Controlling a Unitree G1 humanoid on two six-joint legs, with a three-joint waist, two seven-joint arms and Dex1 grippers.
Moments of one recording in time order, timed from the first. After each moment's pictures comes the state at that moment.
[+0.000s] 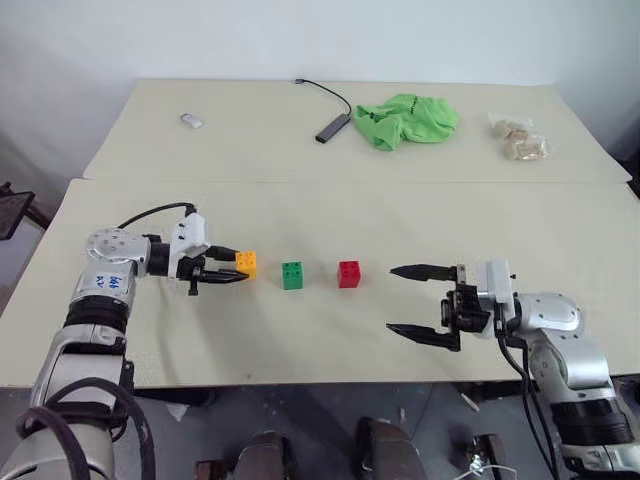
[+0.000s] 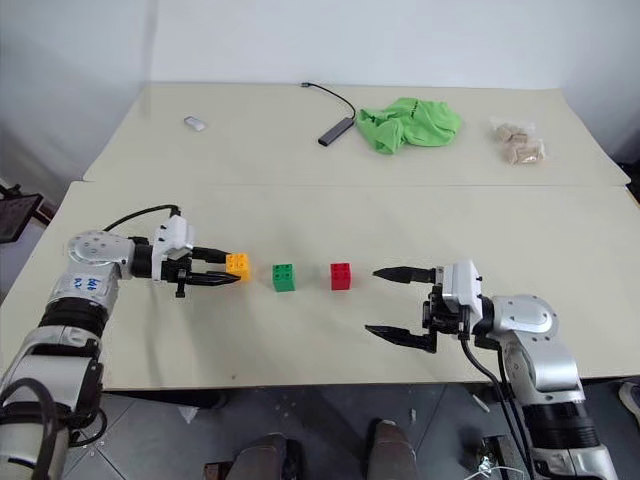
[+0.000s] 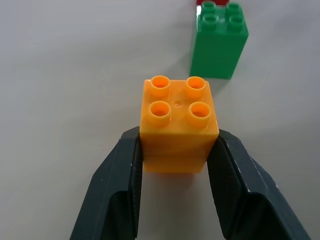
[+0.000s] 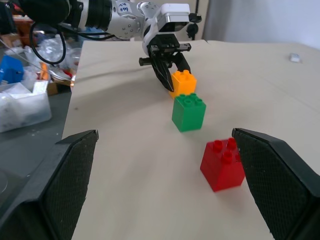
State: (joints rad) left arm -0.88 0.66 -0.05 1.02 -0.11 -0.31 -1.44; right arm -0.20 -0.60 -0.07 -0.11 0.53 0.03 1.29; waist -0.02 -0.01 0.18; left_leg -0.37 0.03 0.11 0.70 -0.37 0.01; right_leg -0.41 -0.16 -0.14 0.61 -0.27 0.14
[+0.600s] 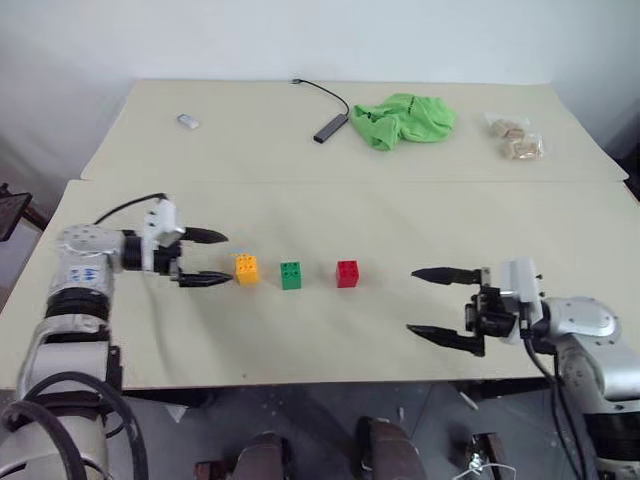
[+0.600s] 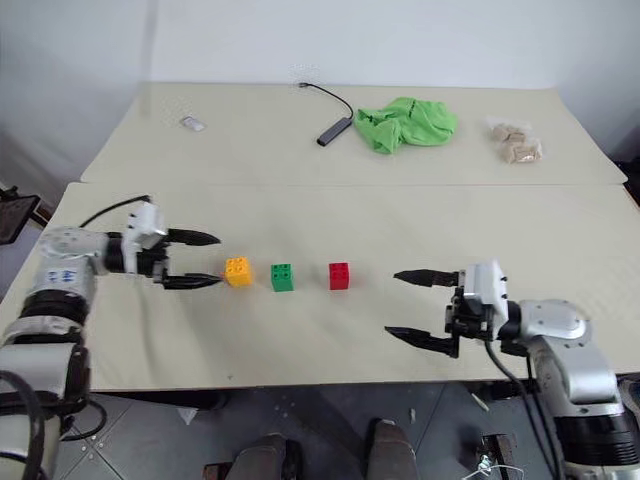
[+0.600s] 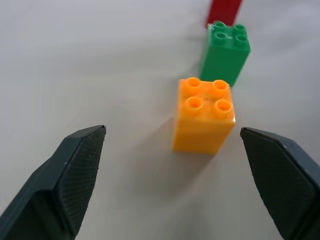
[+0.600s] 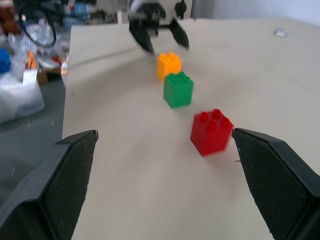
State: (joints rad) left arm -0.80 0.81 0.10 0.93 -0.23 -0.14 -1.50; right arm -0.20 -0.79 -0.15 -0.11 0.61 0.16 1.35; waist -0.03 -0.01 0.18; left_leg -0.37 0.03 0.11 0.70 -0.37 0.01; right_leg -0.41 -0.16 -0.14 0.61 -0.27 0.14
